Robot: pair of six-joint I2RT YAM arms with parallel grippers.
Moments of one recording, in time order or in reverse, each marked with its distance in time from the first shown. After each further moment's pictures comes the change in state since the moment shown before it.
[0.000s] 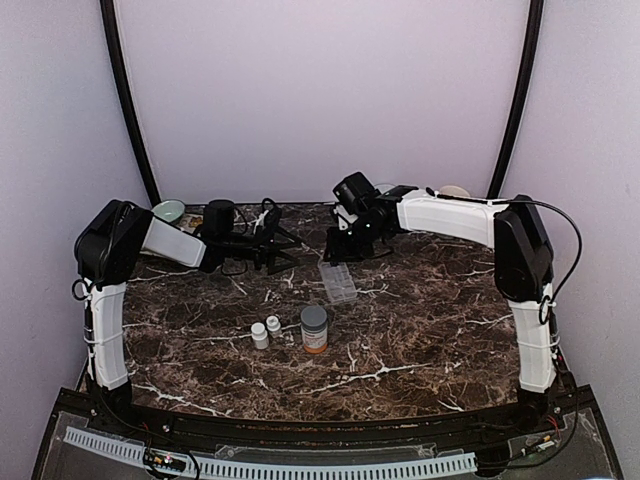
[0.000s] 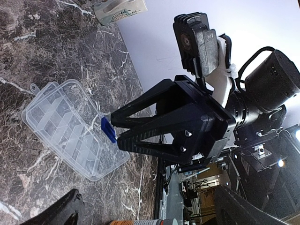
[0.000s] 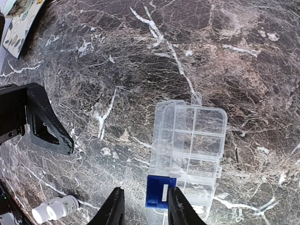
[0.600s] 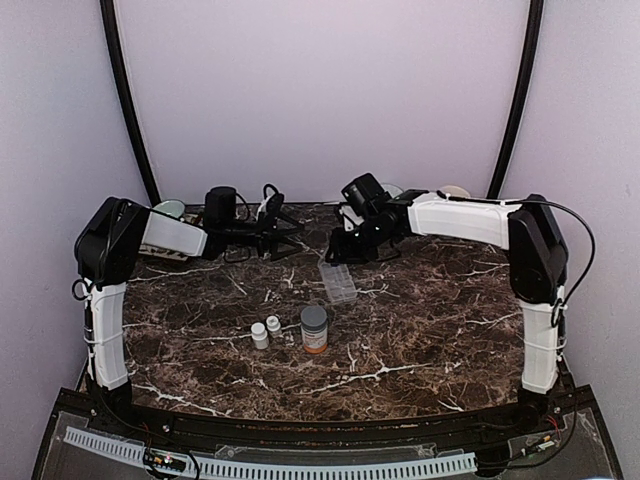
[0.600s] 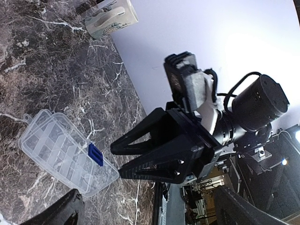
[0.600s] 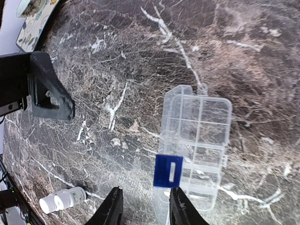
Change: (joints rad) left arm -0.001 0.000 0.094 -0.052 -0.007 0.000; right arm -0.005 -0.076 -0.120 0.092 -0.054 0.013
